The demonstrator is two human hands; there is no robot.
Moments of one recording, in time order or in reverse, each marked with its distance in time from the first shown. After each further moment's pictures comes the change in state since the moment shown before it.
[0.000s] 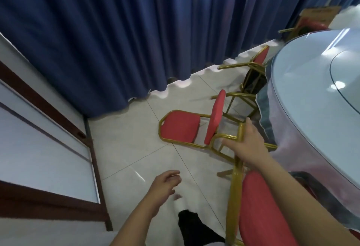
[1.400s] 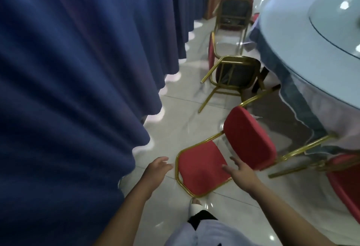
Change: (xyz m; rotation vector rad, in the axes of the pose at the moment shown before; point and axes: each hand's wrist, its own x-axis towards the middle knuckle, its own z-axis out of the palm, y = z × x) left_hand 0.554 0.434 -0.360 0.716 -0.412 0.073; right_hand 0.429 -0.302 0.239 0.566 0.224 0.761
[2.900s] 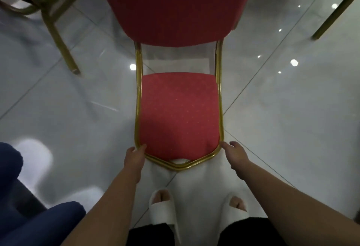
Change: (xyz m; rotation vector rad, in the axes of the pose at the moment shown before) left_hand 0.630 -0.269 0.153 0.687 -0.325 -0.126; right_hand 0.382 0.297 0.416 1.110 0.607 0.934
